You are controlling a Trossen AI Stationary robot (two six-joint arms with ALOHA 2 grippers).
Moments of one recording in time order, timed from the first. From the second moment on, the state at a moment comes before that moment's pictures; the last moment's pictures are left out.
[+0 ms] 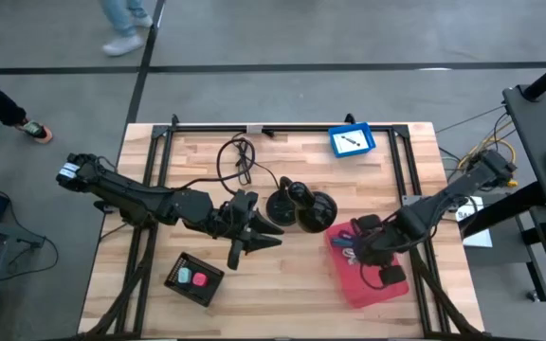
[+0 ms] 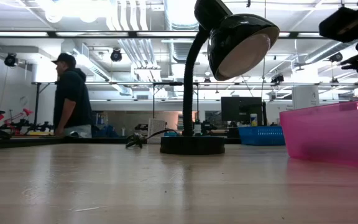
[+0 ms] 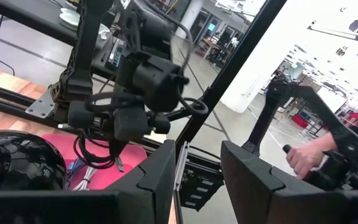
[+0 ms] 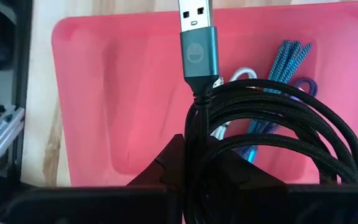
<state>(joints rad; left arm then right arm) -0.34 1.35 1.23 0.11 -0.14 -0.54 0.56 1.33 1.07 -1.11 -0.10 0.37</state>
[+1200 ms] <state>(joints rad) -0.34 1.35 1.23 0.11 -0.14 -0.54 0.59 1.18 0.76 -0.61 -0.34 0.63</state>
